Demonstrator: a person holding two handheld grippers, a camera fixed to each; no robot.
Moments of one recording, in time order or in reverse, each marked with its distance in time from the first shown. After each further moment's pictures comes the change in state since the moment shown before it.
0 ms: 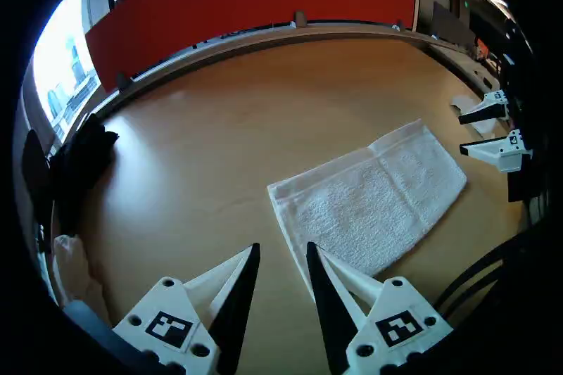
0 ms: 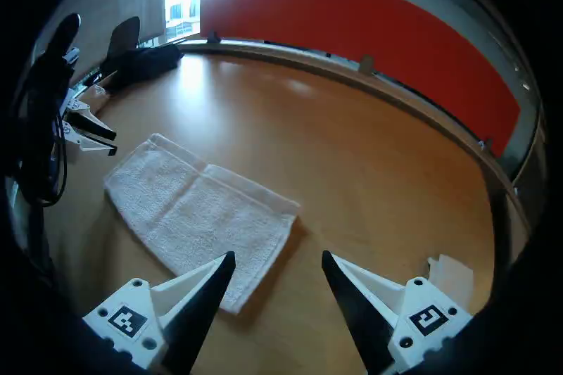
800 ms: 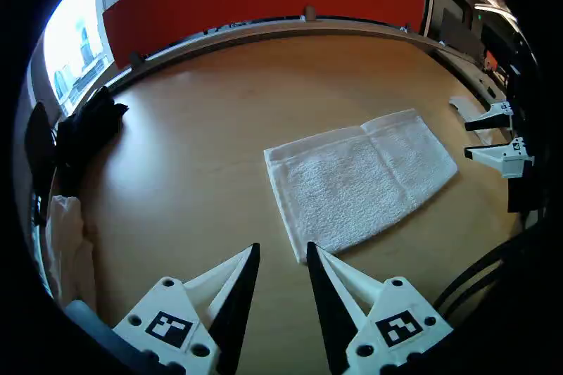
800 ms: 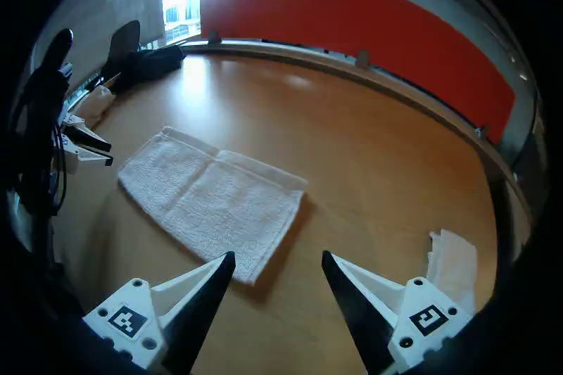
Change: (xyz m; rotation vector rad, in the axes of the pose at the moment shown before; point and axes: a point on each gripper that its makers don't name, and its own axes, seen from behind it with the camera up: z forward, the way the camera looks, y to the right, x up) left arm -0.040 0.014 -0.026 0.012 -0.026 -0.081; right arm -0.022 -0.014 -0.026 0.011 -0.003 0.031
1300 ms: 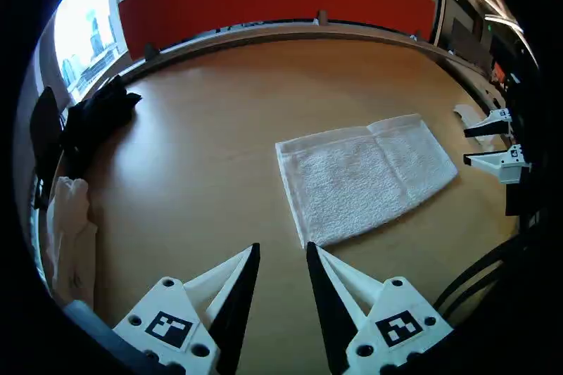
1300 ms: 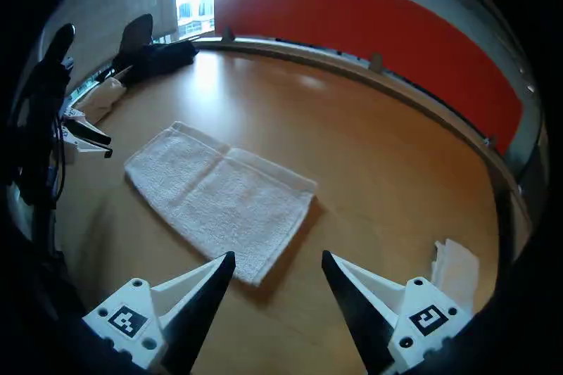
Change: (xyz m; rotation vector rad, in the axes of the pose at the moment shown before) left arm -0.013 -0.009 -0.017 0.030 0.006 -0.059; right arm -0.001 -0.004 0.004 0.044 -0.005 -0.054
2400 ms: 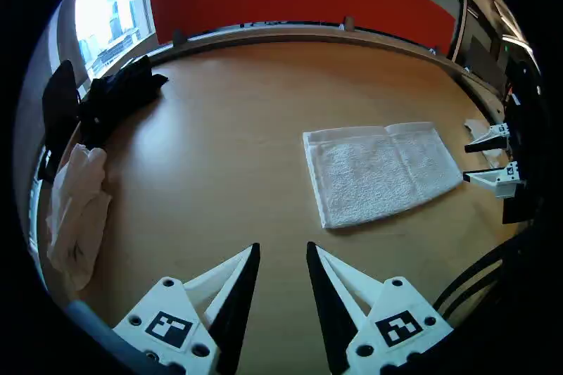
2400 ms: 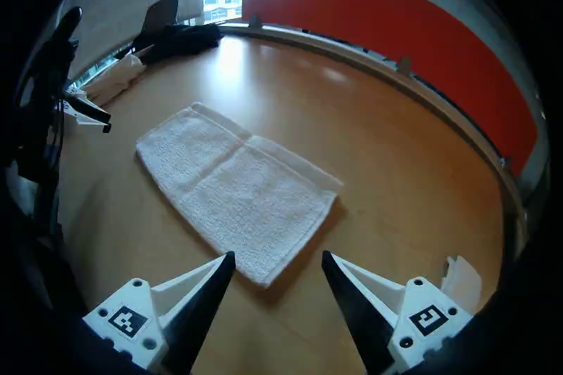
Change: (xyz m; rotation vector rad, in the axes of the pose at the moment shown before) left arm -0.020 -0.022 -0.024 0.051 -0.002 -0.098; right arm -0.011 -0.008 0.017 0.073 -0.048 -0.100
